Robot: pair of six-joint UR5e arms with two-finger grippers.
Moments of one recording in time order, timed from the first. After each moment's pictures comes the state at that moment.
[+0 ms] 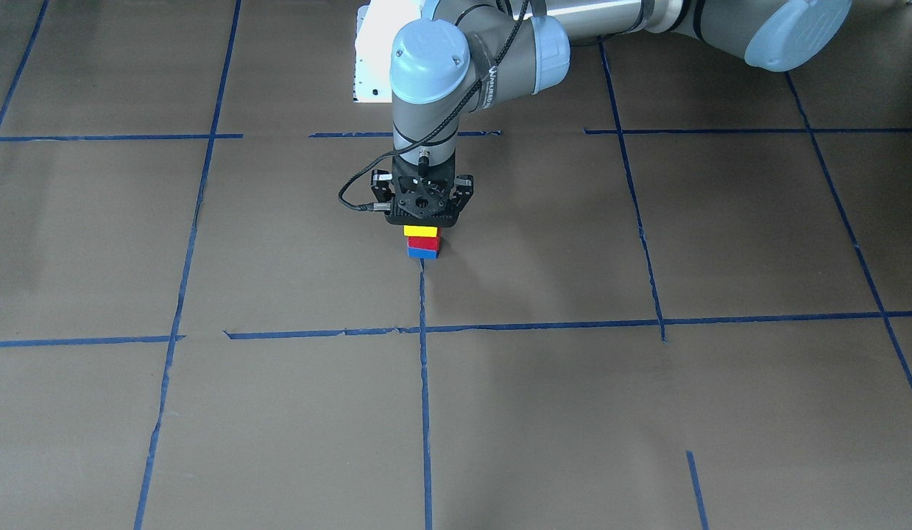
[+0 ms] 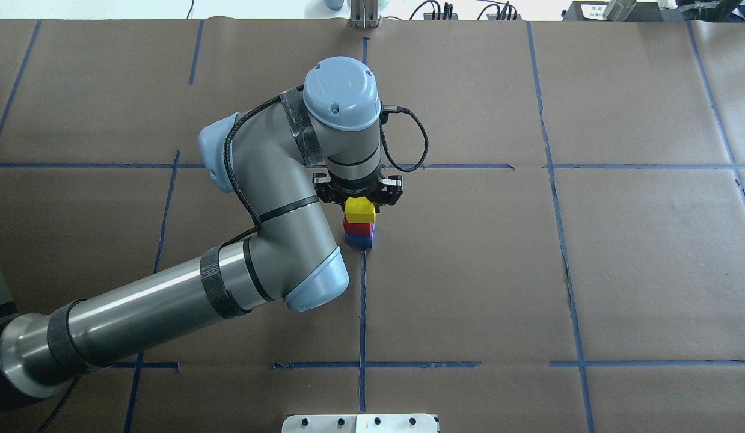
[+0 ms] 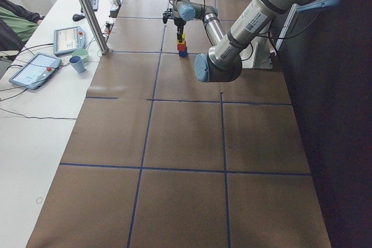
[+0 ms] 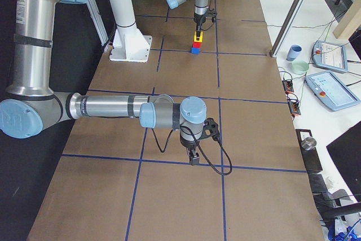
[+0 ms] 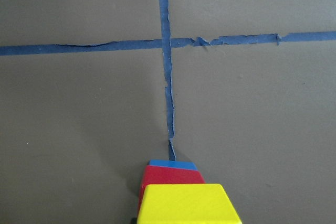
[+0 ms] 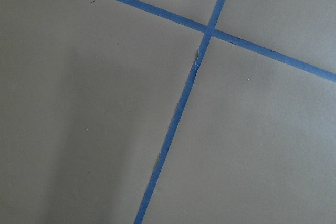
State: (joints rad) left arm -0.56 -2.52 -1.49 -1.48 -1.97 -1.12; right arm 1.54 -1.73 1.76 -1.59 2.31 -0.31
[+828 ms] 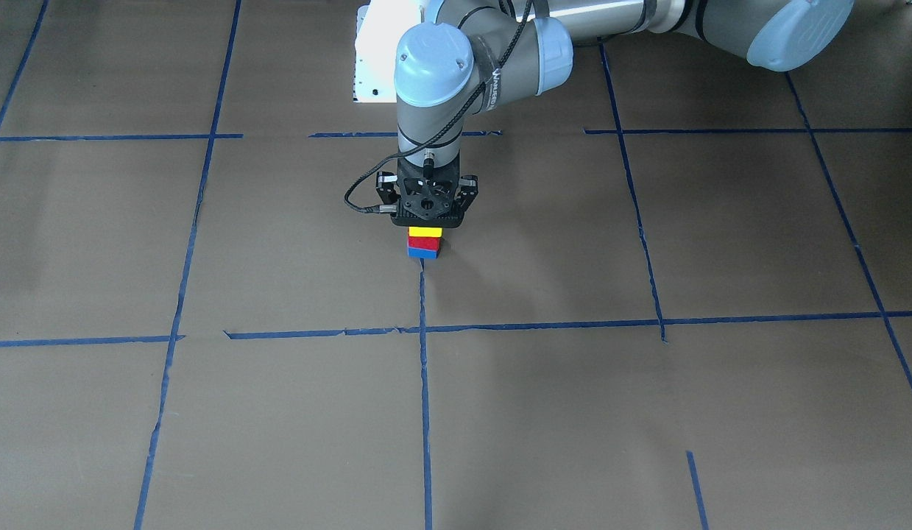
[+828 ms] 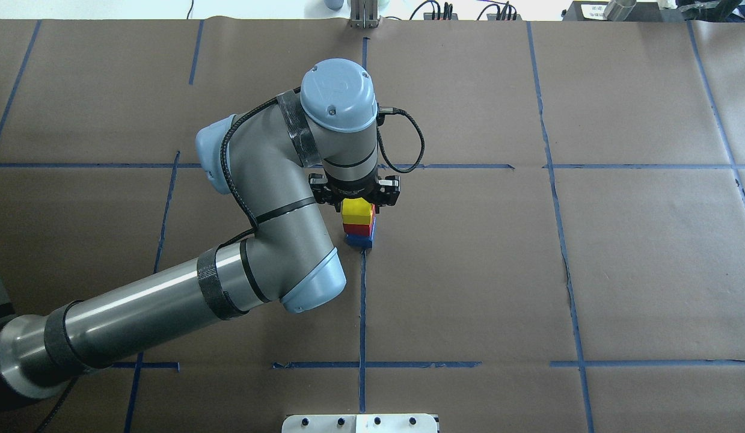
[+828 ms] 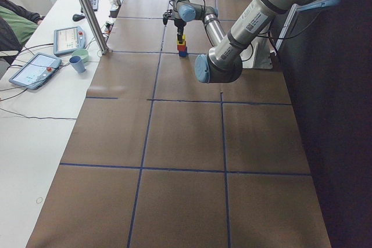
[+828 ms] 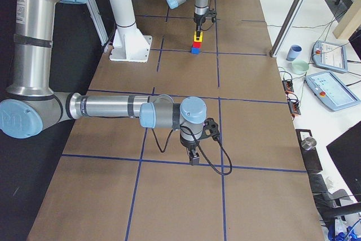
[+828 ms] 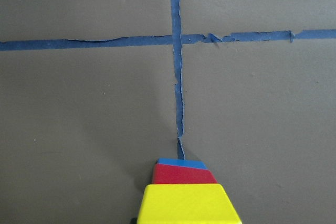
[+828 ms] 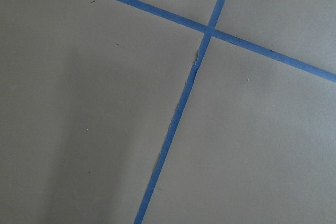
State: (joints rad) left arm -0.56 -2.51 -1.50 -1.48 -1.97 -1.13; right arm 1.54 -1.73 1.76 -1.59 2.31 -0.31
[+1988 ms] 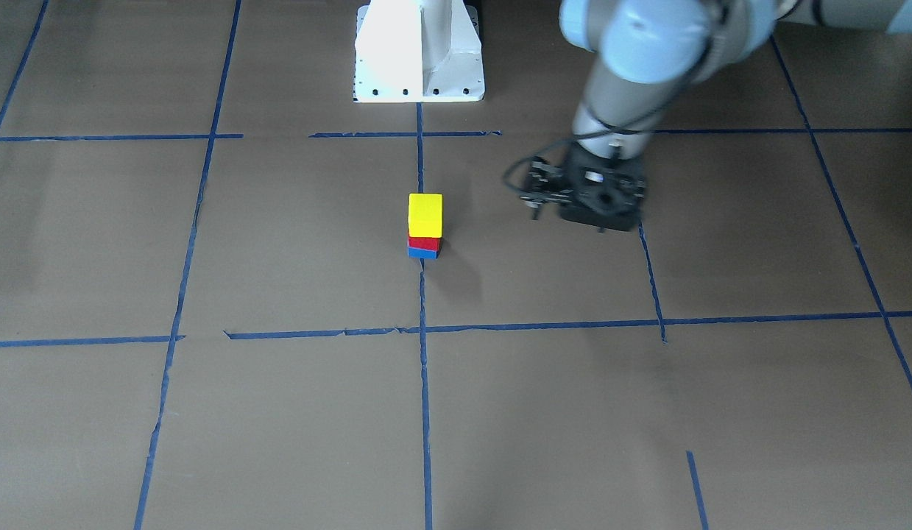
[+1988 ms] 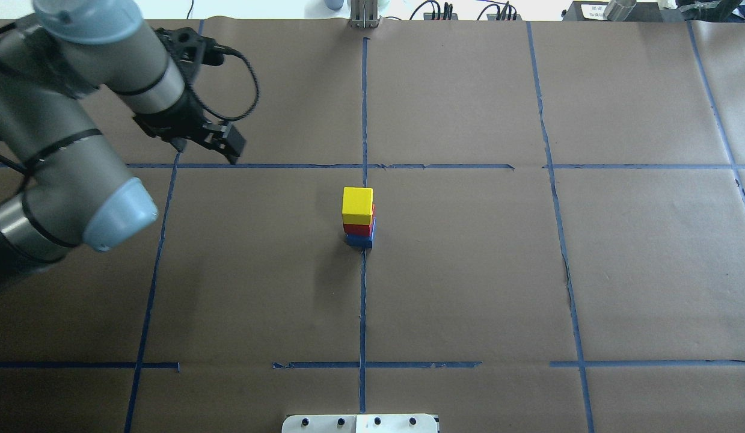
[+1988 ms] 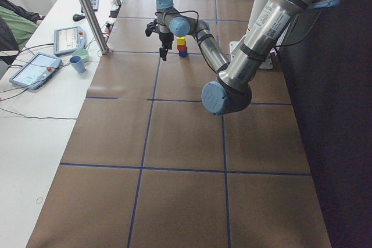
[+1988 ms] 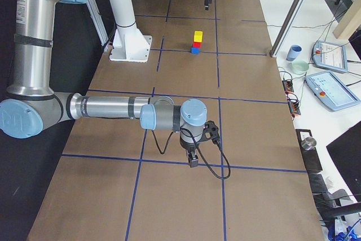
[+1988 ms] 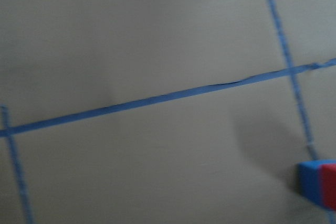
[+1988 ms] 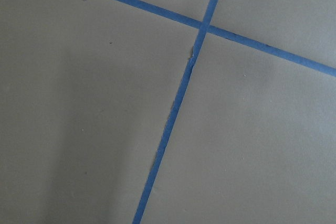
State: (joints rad) left arm -0.93 -2.06 -1.83 -1.43 -2.16 -0.55; right arm 1.54 -1.73 1.74 -1.59 2.31 -0.25
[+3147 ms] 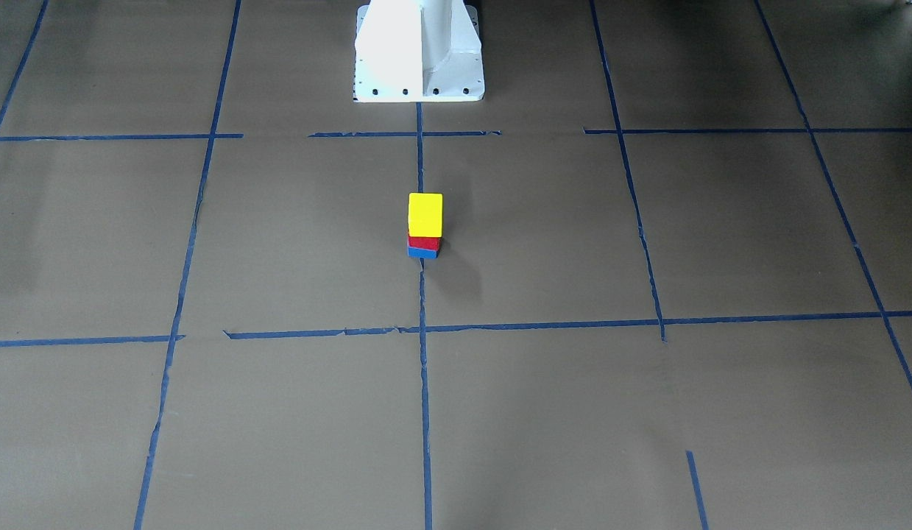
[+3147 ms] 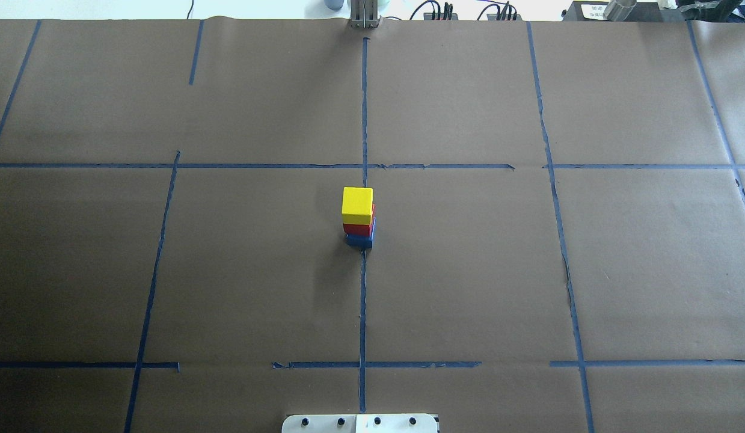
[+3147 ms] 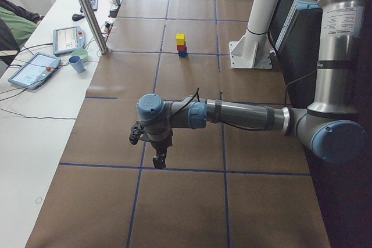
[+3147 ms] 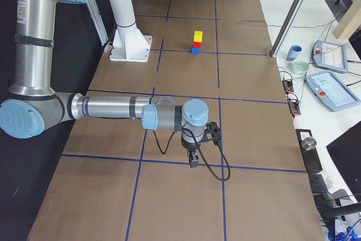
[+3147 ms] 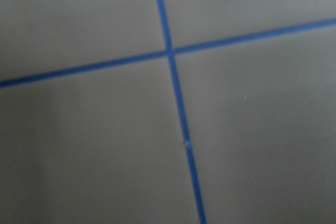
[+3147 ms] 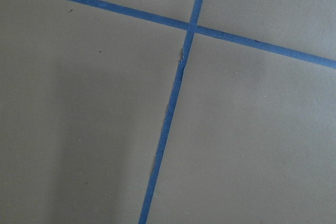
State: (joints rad) left arm -1.52 -1.52 -1.70 -1.44 -2.30 0.17; right arm 1.54 -1.71 1.74 -1.59 2.31 -0.21
